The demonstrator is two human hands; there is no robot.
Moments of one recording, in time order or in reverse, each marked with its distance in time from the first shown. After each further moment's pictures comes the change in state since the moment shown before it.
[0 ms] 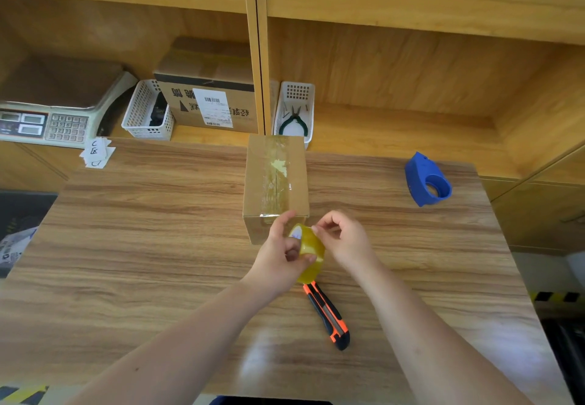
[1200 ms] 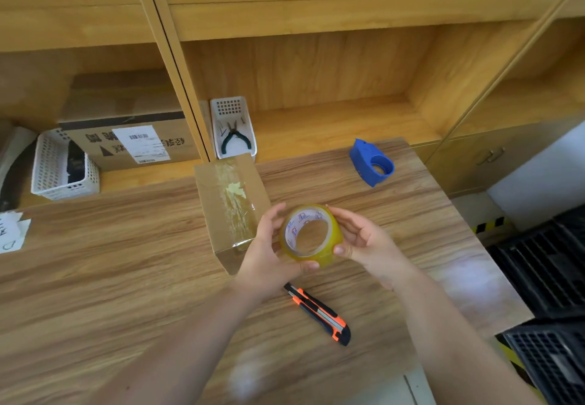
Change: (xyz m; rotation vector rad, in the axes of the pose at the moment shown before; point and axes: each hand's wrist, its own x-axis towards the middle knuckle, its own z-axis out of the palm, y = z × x) left_hand 0.026 0.039 -0.015 0.101 -0.230 0.188; right_hand -0.048 0.014 -0.054 0.567 0.011 0.112
